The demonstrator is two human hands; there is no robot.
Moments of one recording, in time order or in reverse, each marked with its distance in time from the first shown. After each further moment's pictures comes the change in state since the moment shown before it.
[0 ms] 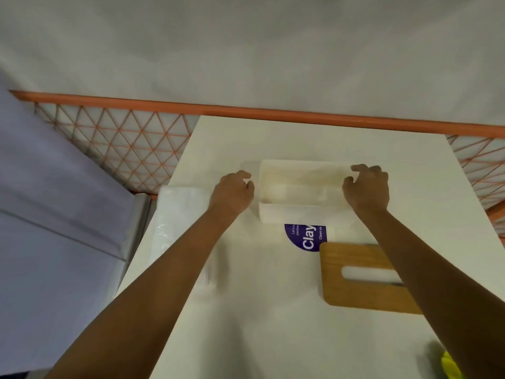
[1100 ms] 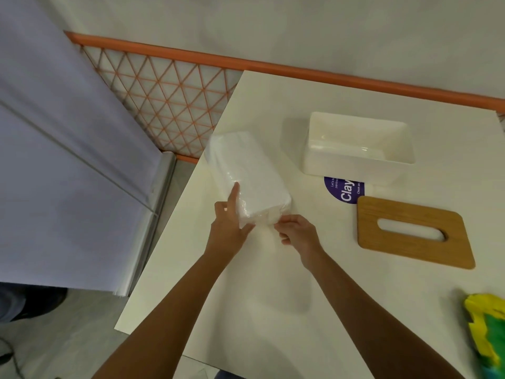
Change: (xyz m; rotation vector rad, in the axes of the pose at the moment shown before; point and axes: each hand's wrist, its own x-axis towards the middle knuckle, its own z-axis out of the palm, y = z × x) left_hand -0.162 -0.140 0.025 -0.240 0.050 -0.056; right_hand -0.228 -0.048 0.087 0.750 -0.753 0.381
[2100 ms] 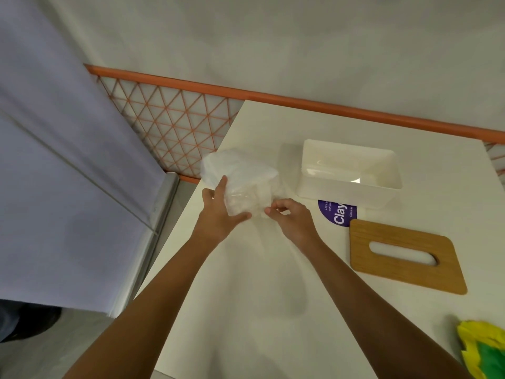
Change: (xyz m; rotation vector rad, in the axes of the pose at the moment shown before) left_hand 0.033 0.038 -0.042 -0.051 0.031 -0.047; right_hand -0.006 -0.071 -0.005 -0.276 0.001 -0.449
